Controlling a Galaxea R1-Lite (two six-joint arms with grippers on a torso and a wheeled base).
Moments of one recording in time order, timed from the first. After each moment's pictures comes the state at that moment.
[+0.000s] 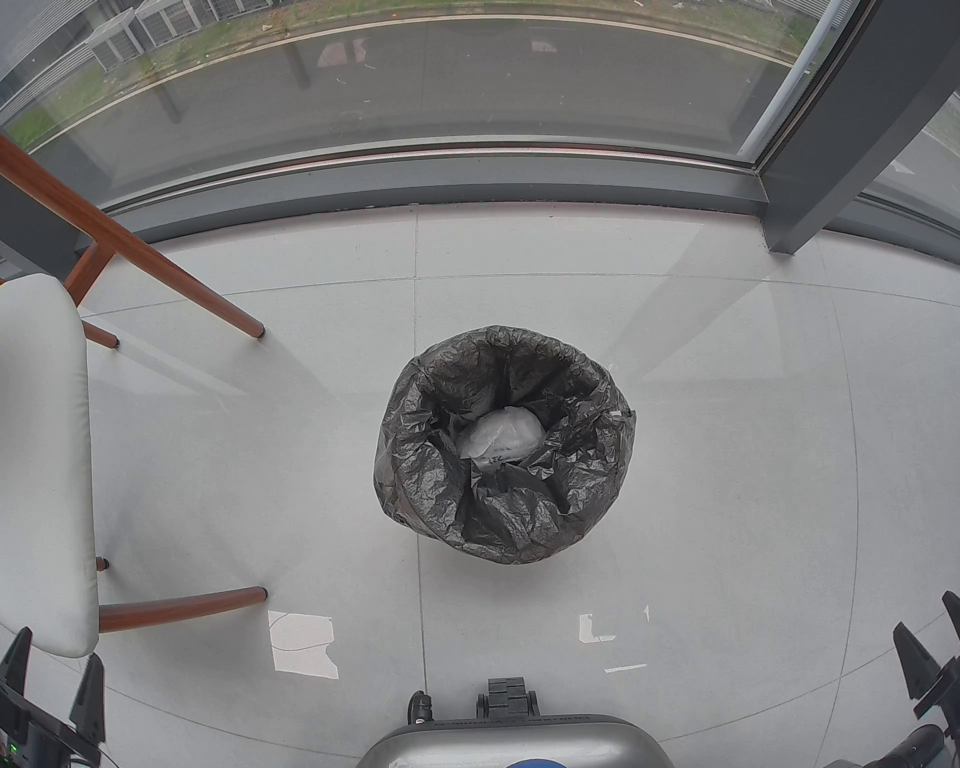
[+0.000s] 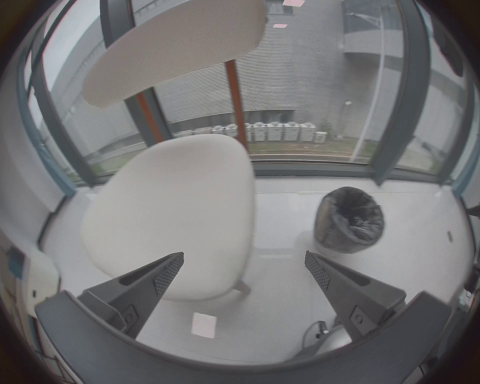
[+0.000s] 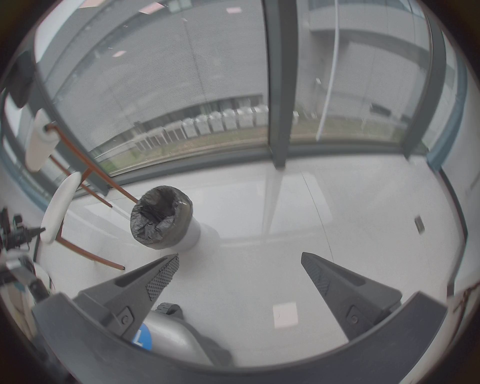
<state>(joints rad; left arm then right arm) -0.01 0.13 -0.07 -0.01 0.14 -0.01 0.05 0.26 -0.14 0.06 0.01 0.11</state>
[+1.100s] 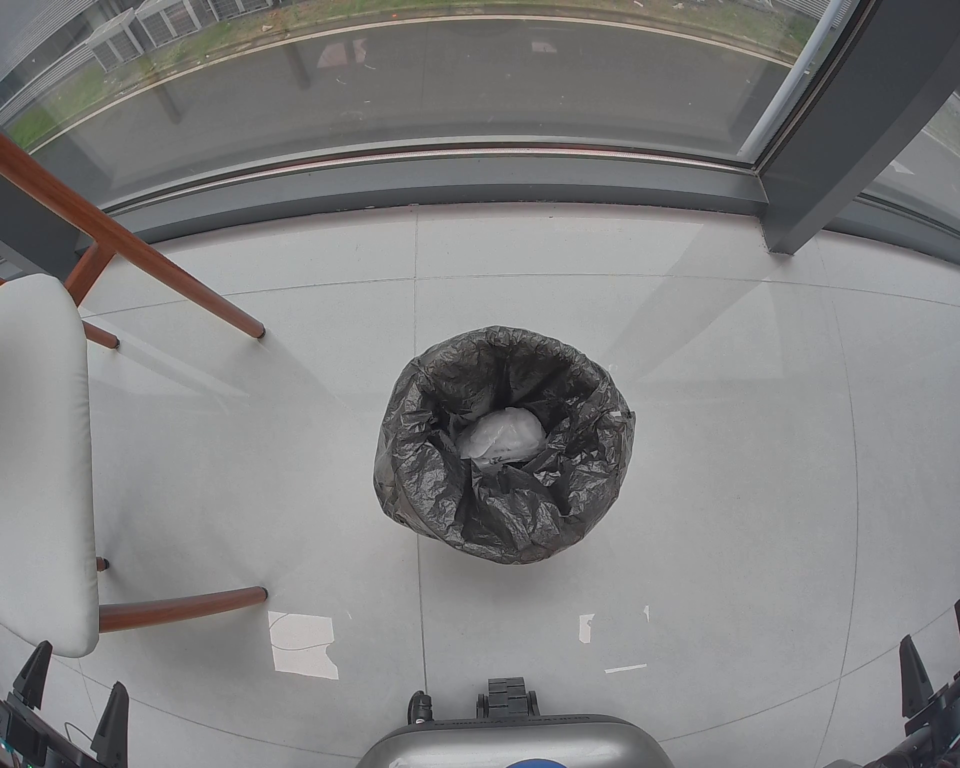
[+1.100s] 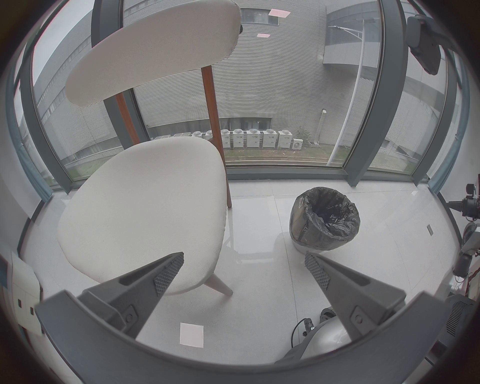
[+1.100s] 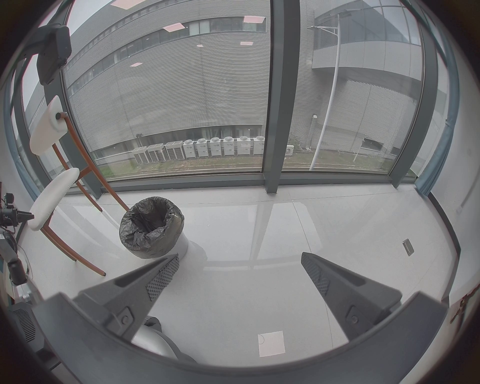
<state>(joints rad) 0.01 0.03 -0.02 0.00 -0.03 0.01 0.00 0.01 -0.02 -0.01 -0.02 0.02</state>
